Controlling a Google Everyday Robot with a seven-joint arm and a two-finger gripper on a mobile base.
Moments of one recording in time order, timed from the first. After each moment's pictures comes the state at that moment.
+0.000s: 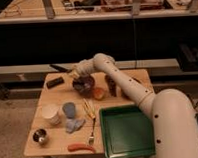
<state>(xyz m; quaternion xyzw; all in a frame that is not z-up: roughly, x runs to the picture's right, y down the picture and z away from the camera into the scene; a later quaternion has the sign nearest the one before) -0.151 -0.083 0.878 0.42 -0.16 -0.87 0.23</state>
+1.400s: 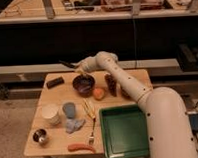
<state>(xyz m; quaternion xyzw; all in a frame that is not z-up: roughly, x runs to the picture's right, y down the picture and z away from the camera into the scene) -0.123 -0.111 0.931 0.37 -0.12 -0.89 0.24</state>
